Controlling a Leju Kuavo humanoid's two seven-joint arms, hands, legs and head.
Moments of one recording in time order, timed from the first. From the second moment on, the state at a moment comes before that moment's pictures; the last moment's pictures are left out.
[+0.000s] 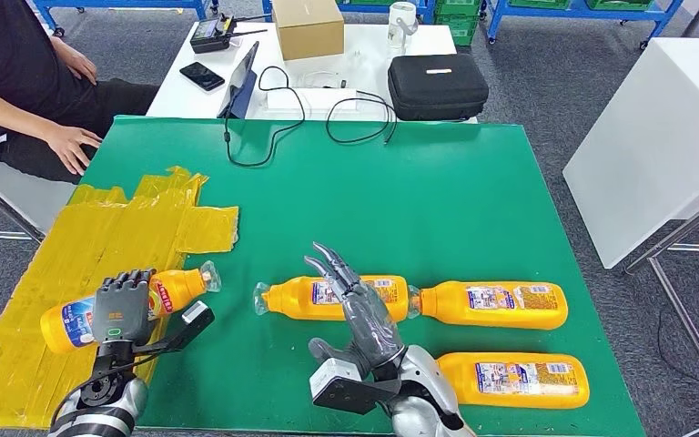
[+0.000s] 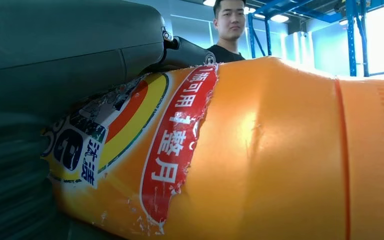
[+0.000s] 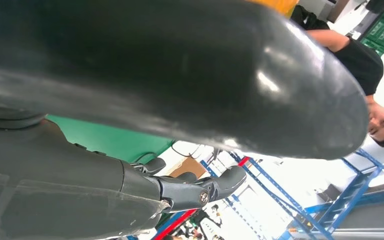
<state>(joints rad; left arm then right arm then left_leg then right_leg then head) -0.20 0.04 0.10 -0.83 -1.56 0.71 -0.06 -0.08 0.09 0.60 -1.45 0.63 -0.17 -0.37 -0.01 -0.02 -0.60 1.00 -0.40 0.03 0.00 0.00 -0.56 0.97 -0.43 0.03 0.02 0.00</state>
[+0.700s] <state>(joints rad) -0.22 0.04 0.10 -0.82 -1.56 0.71 -0.06 -0.08 0.09 0.61 -1.45 0.63 -0.17 -0.37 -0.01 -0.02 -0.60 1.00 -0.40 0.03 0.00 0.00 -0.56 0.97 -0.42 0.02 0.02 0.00</state>
